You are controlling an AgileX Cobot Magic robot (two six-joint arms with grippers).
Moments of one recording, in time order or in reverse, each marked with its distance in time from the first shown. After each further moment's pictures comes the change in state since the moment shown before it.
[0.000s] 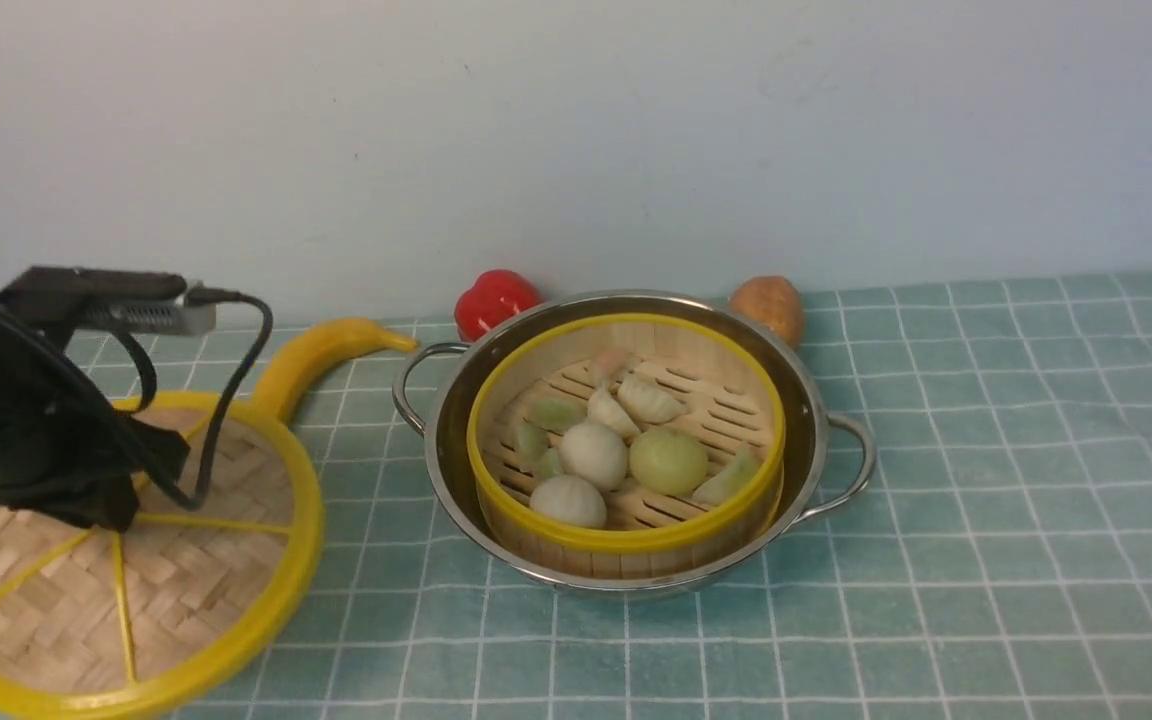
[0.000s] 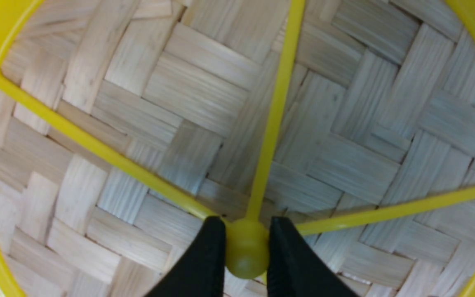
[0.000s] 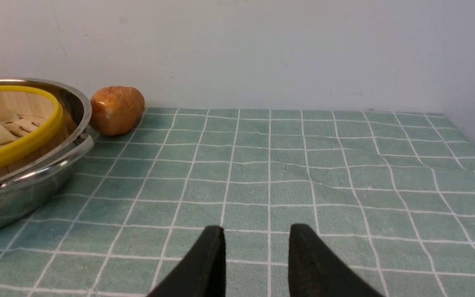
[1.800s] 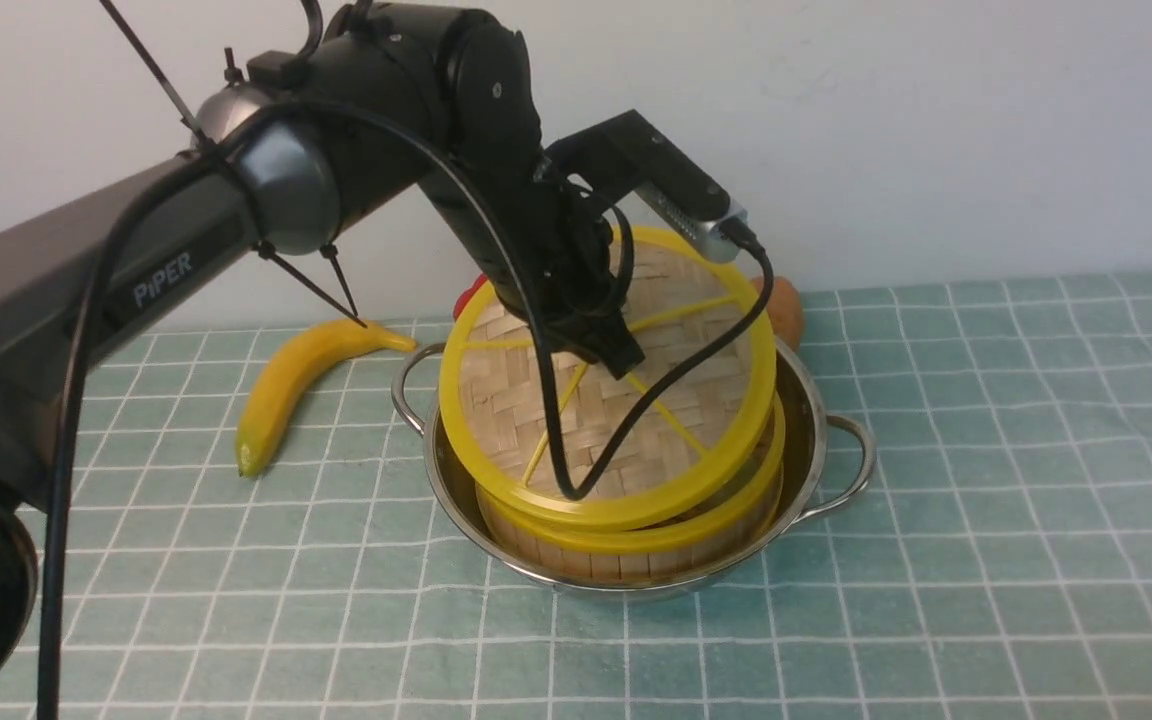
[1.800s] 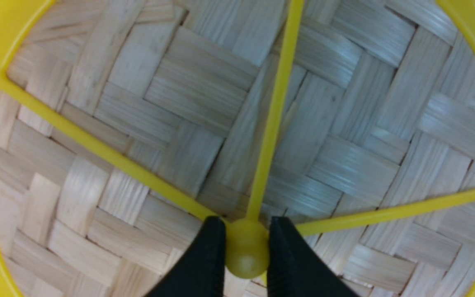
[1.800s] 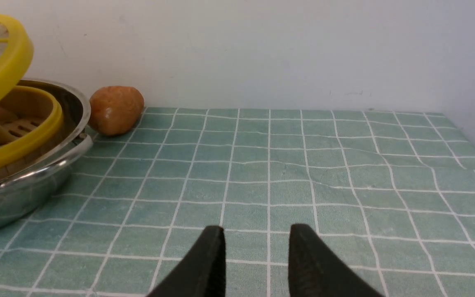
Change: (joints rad) right arm 0.000 0.000 0.000 0.000 0.000 0.000; left arm -0.571 0.432 -0.618 -0.082 -0.025 0.349
